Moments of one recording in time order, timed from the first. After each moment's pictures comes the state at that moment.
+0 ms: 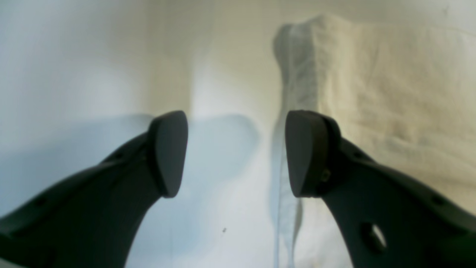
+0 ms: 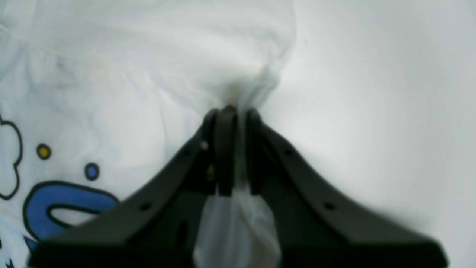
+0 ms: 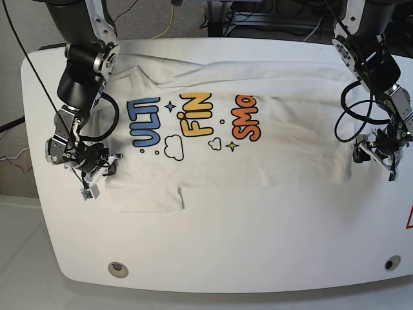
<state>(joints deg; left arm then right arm) -20.5 -18.7 -38.8 56.7 0.3 -41.9 44.1 24.9 11.8 25.8 49.5 -2.4 39.7 -43.9</state>
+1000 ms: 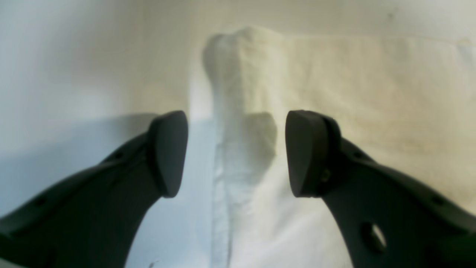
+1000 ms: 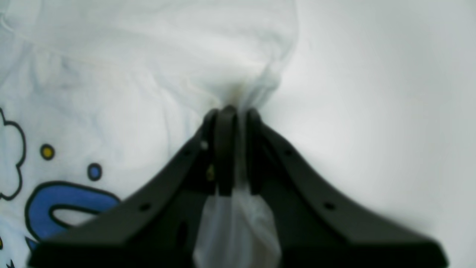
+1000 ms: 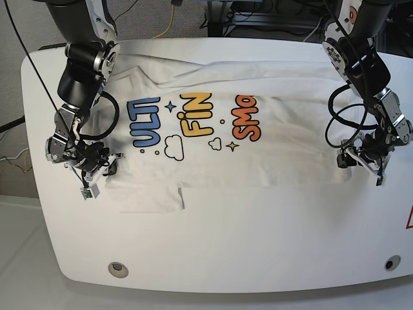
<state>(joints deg) -22.0 -14.7 -38.5 56.7 -2.5 -41.9 46.2 24.6 11.8 25.9 49.5 -2.2 39.7 -43.2</state>
